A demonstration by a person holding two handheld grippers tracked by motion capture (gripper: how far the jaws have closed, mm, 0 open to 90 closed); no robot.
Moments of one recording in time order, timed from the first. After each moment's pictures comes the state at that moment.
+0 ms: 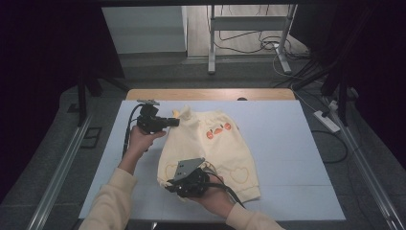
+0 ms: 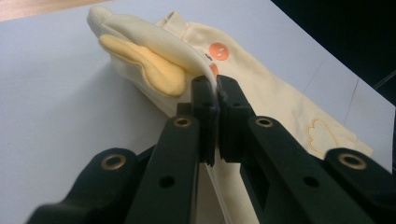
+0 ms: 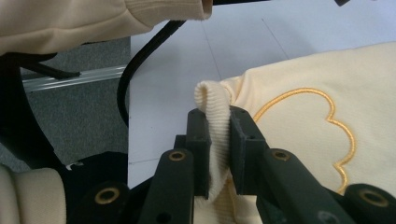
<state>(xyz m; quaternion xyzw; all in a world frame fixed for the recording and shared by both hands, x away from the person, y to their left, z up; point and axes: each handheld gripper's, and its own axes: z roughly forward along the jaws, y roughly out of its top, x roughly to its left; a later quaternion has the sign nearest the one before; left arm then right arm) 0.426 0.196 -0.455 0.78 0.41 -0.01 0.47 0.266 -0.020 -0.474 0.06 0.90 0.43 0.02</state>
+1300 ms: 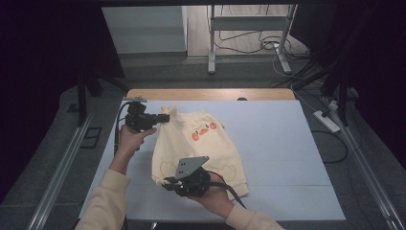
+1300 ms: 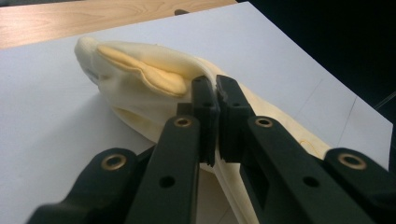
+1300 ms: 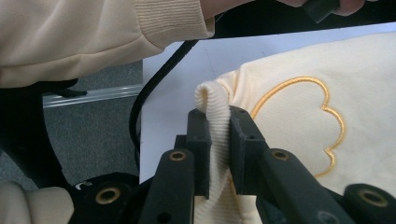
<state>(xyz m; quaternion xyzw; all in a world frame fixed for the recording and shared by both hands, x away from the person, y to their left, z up) 0.415 0.221 -0.441 0.76 0.42 0.01 0.50 0.262 -0.024 -0.456 0.05 0.88 0.47 0.02</state>
